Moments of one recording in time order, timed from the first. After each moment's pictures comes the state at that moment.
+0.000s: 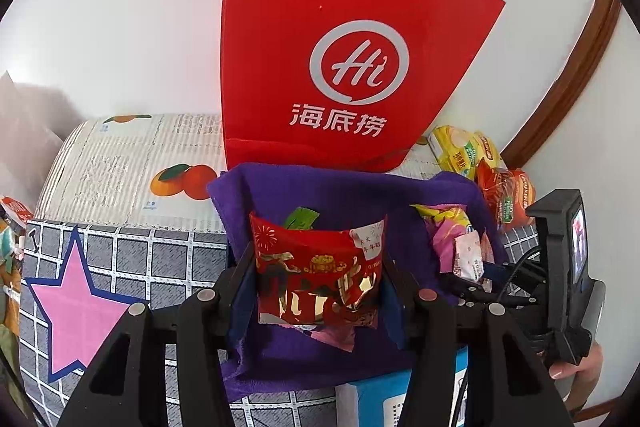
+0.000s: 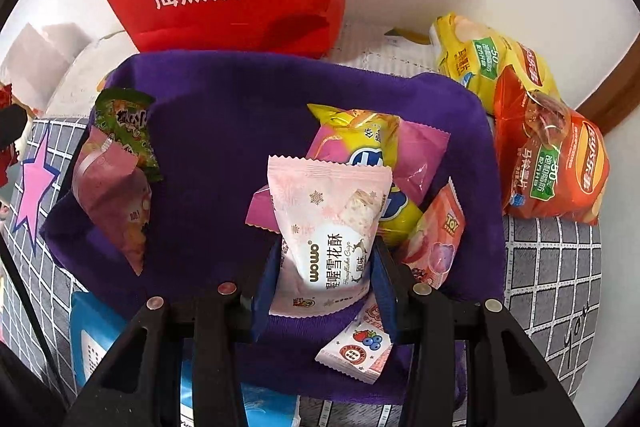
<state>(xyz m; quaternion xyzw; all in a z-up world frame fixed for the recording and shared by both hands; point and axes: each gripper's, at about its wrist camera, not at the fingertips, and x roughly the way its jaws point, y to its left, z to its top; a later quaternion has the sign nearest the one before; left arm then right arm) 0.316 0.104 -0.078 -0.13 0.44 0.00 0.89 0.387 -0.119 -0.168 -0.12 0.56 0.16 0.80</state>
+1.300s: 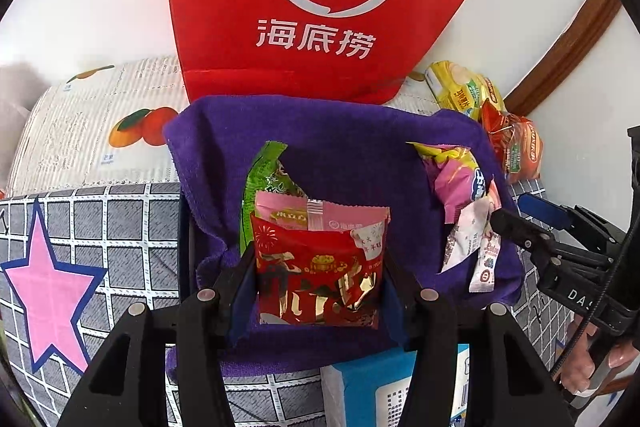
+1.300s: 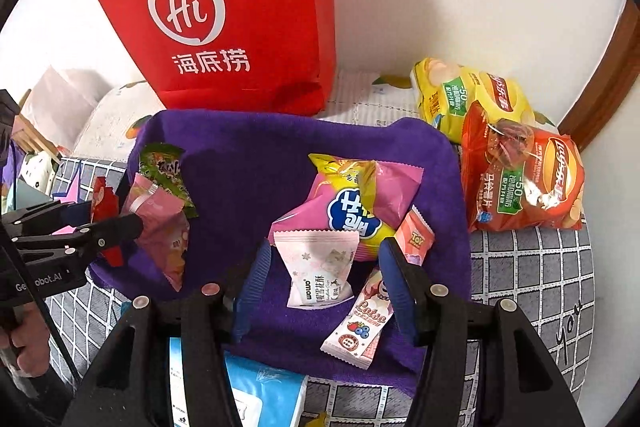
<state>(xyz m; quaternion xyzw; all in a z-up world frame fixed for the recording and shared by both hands) 0.333 0.080 -0.116 -0.12 0.53 -0.03 0.84 0.376 -0.136 -0.114 -0.07 0.51 0.18 0.84</state>
